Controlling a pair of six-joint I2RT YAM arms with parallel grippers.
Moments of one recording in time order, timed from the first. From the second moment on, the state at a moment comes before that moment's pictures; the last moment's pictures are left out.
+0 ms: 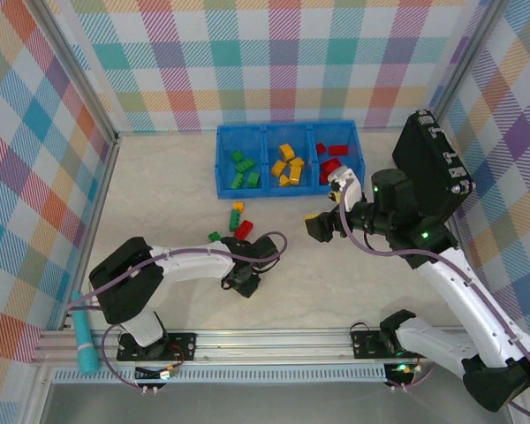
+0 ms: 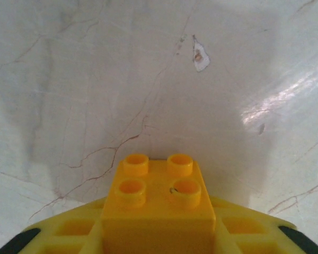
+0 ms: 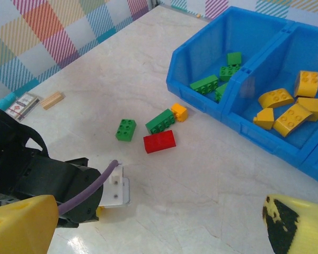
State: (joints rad) left arm -0.99 1.64 0.92 -0.76 -0.14 -0.34; right arm 0.51 0.96 1.10 -0.66 -0.39 -0.04
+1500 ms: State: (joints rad) left arm -0.71 2.33 2.02 -0.34 -0.33 -0.24; right arm 0.51 0.86 1.03 -0.65 -0.32 -0.09
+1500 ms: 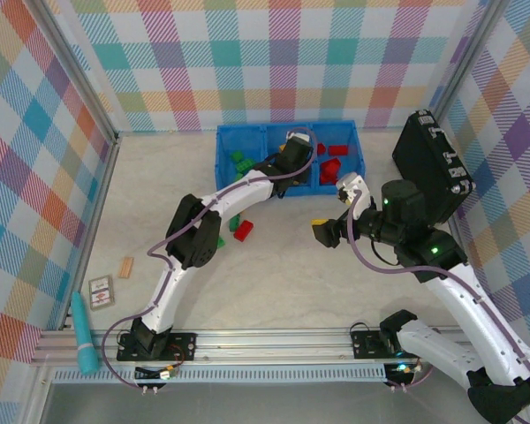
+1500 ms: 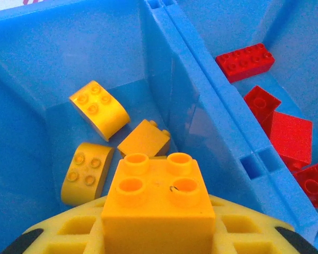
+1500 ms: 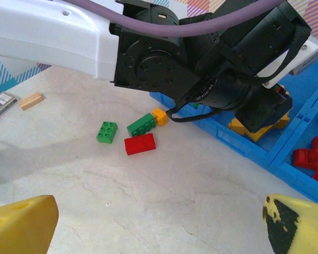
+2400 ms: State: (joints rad) left arm -0.70 1.86 1.72 -0.45 -0.36 -0.21; right arm 0.51 0.88 1.03 -0.65 -0.32 -0.09
